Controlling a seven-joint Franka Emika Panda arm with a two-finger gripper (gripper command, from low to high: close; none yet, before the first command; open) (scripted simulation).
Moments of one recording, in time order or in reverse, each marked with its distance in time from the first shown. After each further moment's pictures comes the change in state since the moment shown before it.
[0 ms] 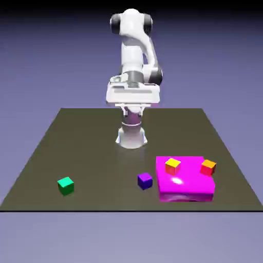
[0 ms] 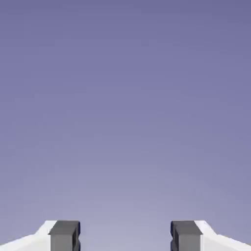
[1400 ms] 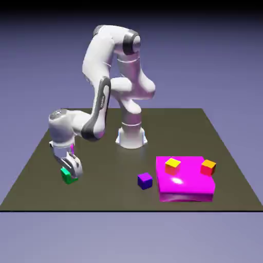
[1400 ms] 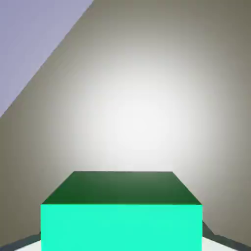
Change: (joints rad) arm -0.241 0.791 -0.166 0.392 0.205 -0.404 0.283
